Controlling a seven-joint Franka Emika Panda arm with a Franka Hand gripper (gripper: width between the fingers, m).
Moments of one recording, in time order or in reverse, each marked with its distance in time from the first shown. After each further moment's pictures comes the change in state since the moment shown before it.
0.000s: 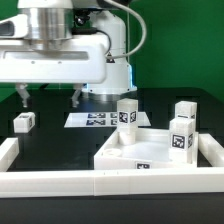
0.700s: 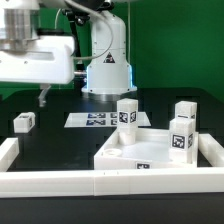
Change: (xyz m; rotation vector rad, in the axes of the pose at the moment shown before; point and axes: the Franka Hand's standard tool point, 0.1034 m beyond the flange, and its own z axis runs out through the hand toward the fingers) arm -0.019 0.059 0.010 -0.039 -0.005 0.005
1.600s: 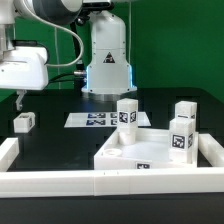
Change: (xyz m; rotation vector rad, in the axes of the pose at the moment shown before) arm -0.046 0.047 0.018 0.014 -0.031 0.004
